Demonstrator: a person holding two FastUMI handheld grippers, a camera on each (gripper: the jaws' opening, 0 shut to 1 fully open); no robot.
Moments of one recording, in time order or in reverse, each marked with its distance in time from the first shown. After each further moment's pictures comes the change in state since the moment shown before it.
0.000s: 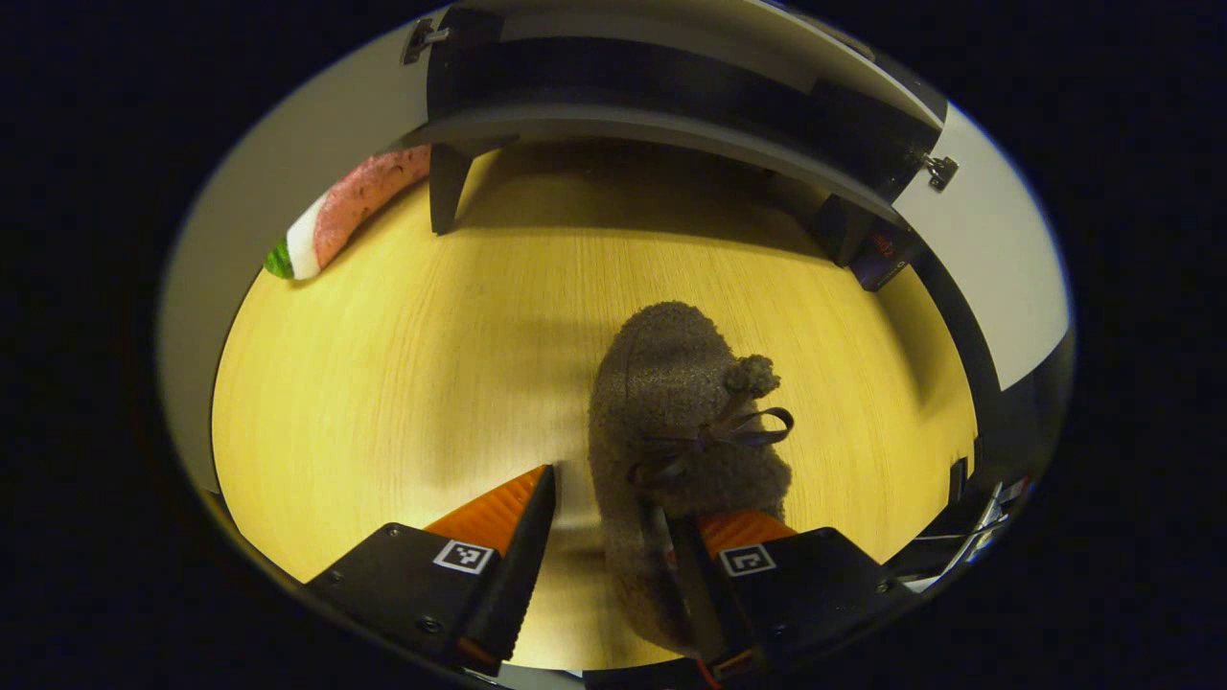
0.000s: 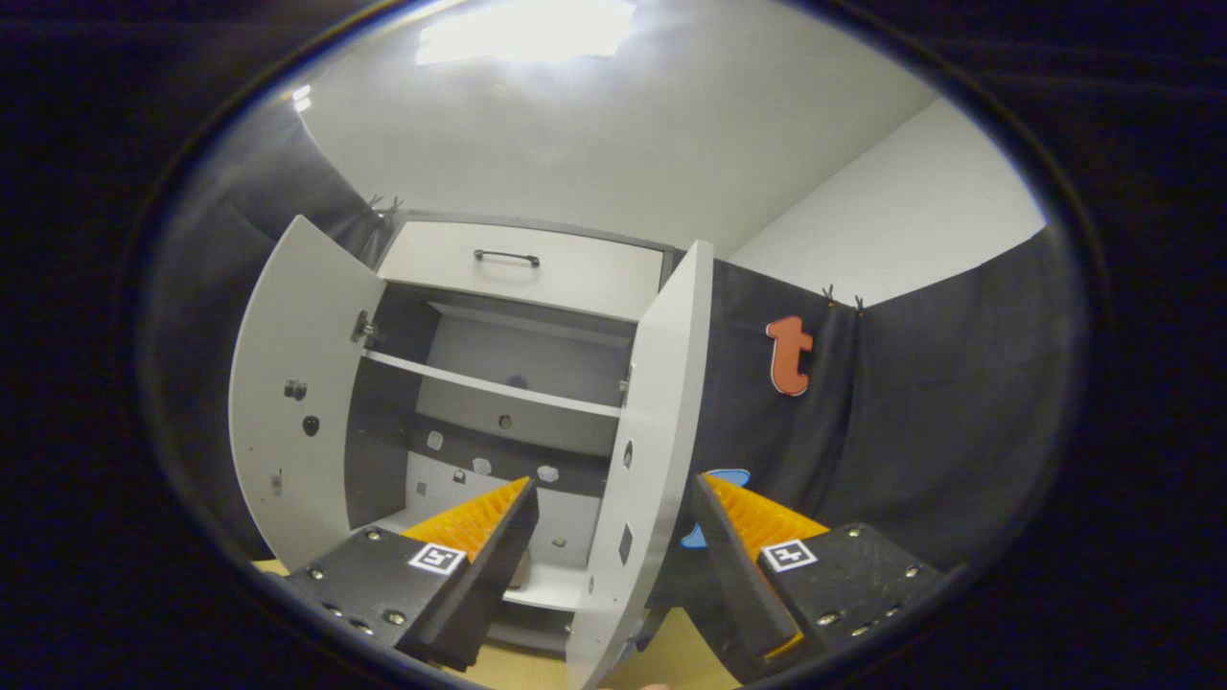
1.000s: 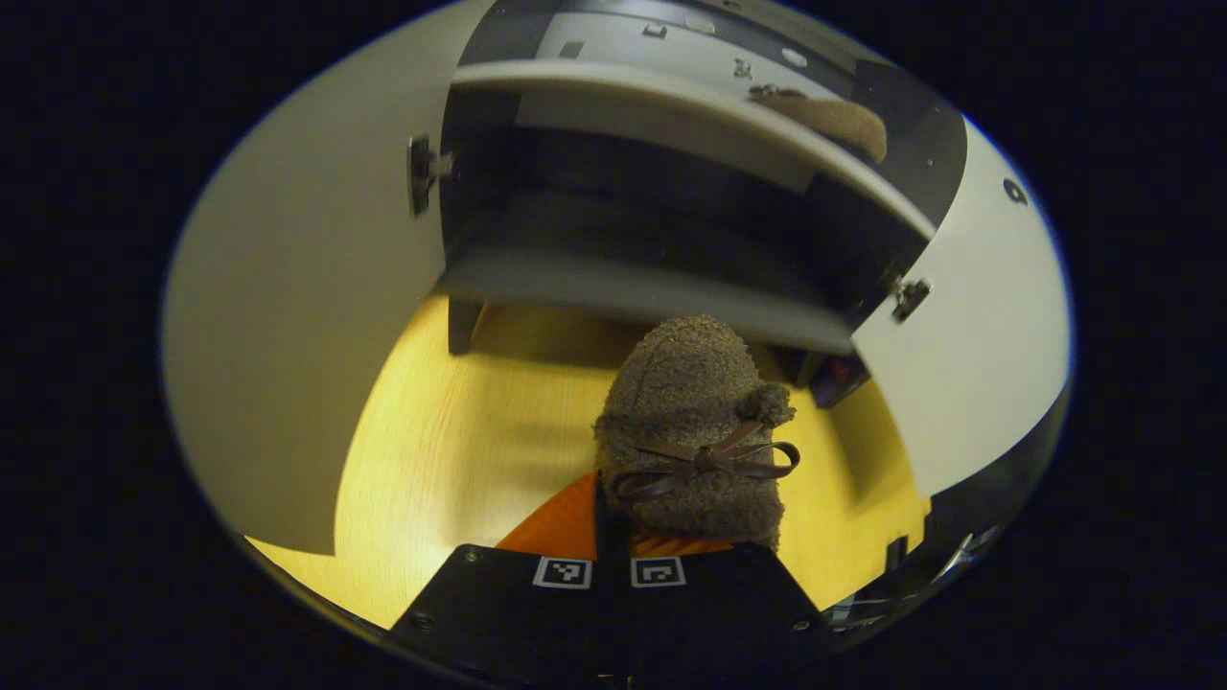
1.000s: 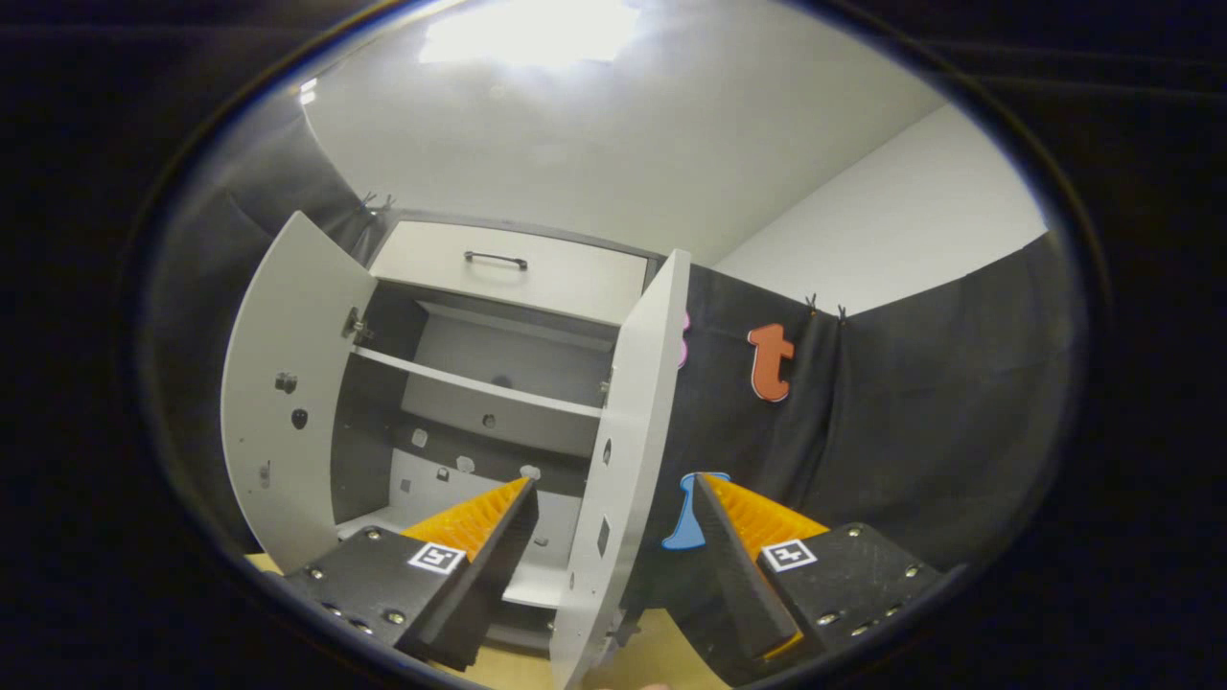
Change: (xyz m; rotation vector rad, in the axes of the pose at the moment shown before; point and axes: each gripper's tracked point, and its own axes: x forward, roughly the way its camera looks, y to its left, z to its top) left arm -0.101 -0.029 0.142 -0.075 -0.333 -0.045; right arm -0.015 -0.017 0.005 -0.002 -0.039 -0.039
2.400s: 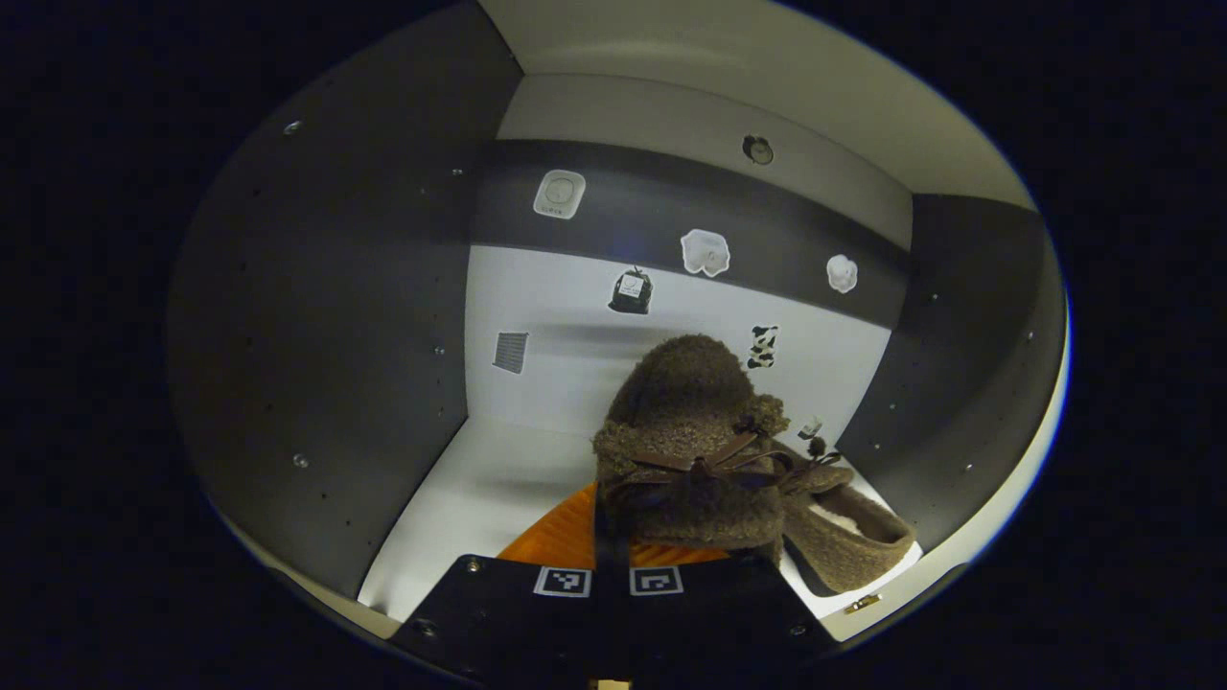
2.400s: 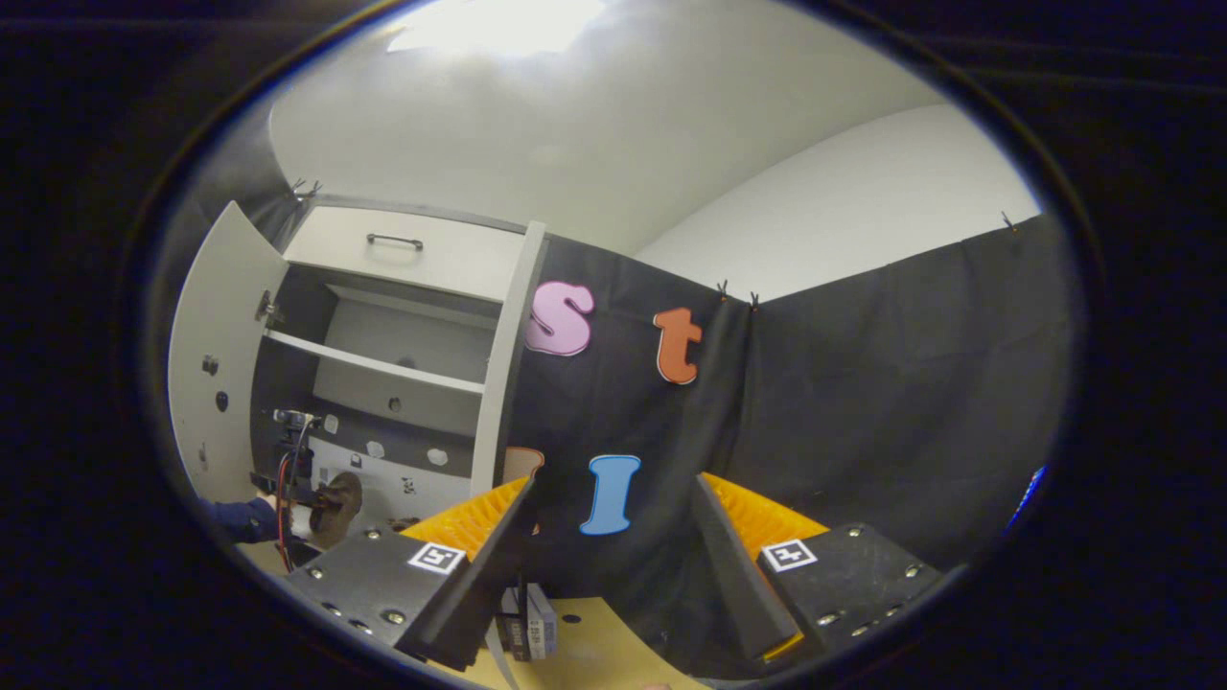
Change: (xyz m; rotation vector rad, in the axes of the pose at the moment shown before) left arm 0.021 -0.036 0.418 0.100 -0.434 0.068; right arm -0.014 -0.100 -0.029 -0.010 0.050 -0.250
